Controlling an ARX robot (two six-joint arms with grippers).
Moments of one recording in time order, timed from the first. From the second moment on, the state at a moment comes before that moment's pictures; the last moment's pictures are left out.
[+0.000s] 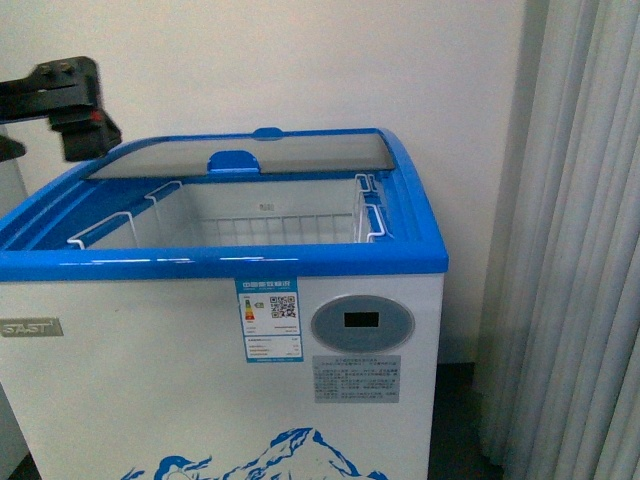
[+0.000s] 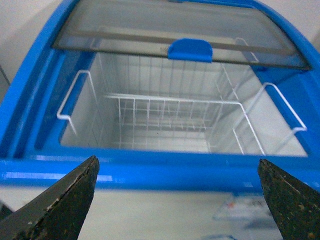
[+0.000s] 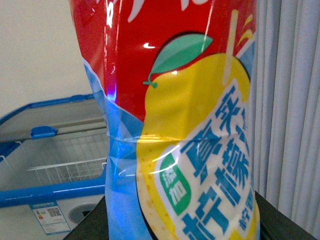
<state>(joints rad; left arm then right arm) -0.08 1.39 0.87 0.39 0.01 -0.07 0.48 0.44 0.55 0.10 0.63 0.04</state>
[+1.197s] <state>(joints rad) 0.00 0.50 0.05 0.45 0.00 -0.01 0.43 1.98 1.86 -0.42 0.53 -1.36</state>
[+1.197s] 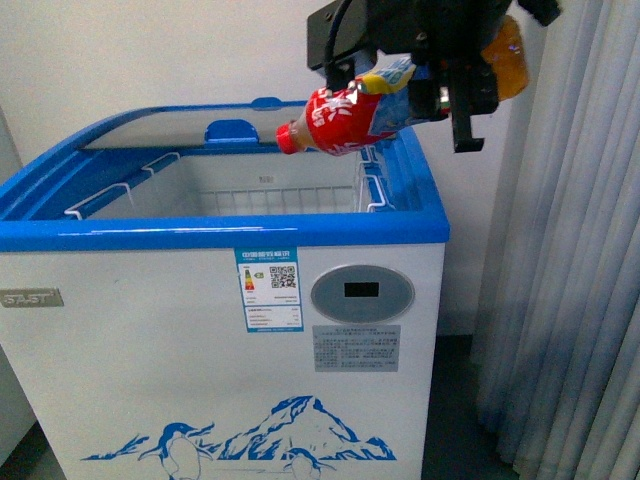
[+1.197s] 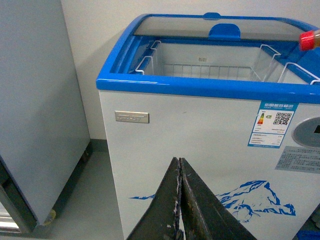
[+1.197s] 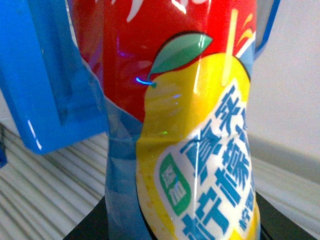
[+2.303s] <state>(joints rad) 0.00 0.01 0.01 0.01 0.00 -0.01 0.43 1.62 1.38 -0.25 0.41 -1.03</state>
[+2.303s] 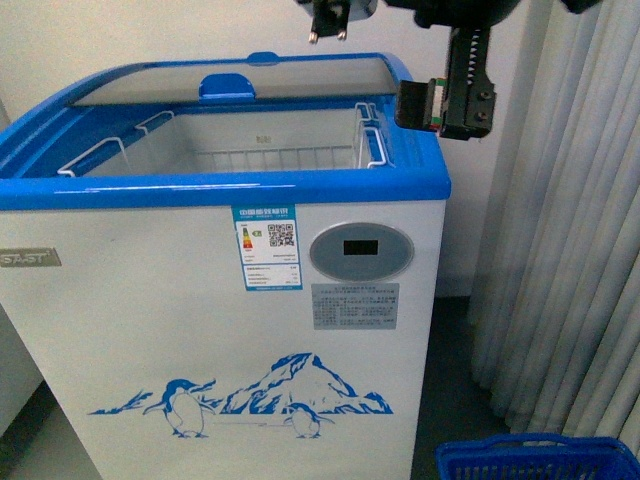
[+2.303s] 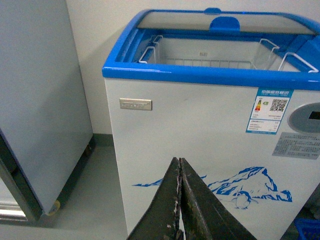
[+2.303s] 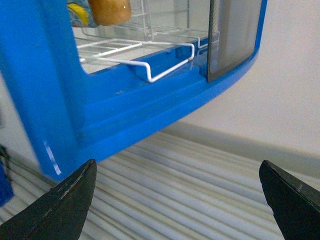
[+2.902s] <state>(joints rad) 0.00 0.00 0.01 0.00 0.00 -0.01 0.49 0.45 0.65 -0.30 0.47 0.09</state>
